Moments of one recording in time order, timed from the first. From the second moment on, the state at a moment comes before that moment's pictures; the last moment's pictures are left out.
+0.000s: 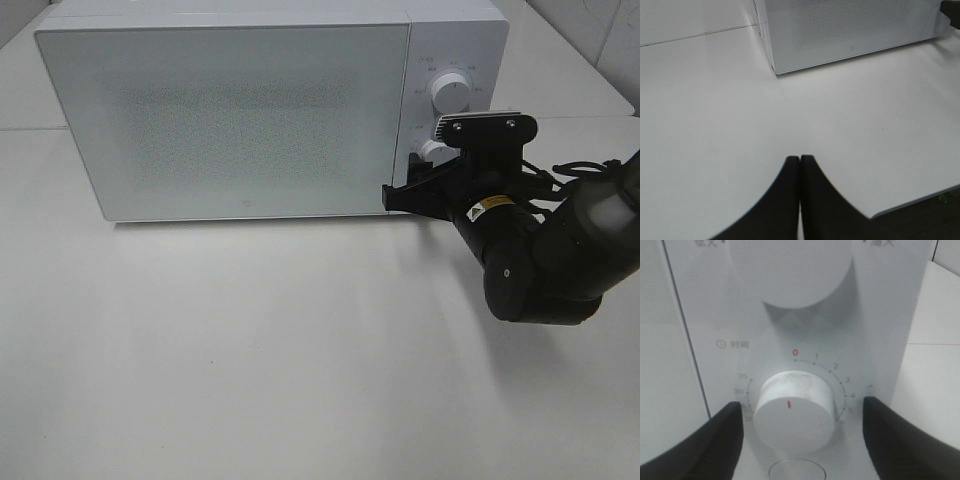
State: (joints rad) left arm -0.24 0.00 -0.50 -0.06 1.06 0.12; right arm 0.53 2.09 -0.71 0.44 -1.21 -0.20
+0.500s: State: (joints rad) left arm -0.24 0.00 -0.50 -0.06 1.06 0.12; right arm 0.53 2.09 -0.71 0.43 -1.20 -0.20
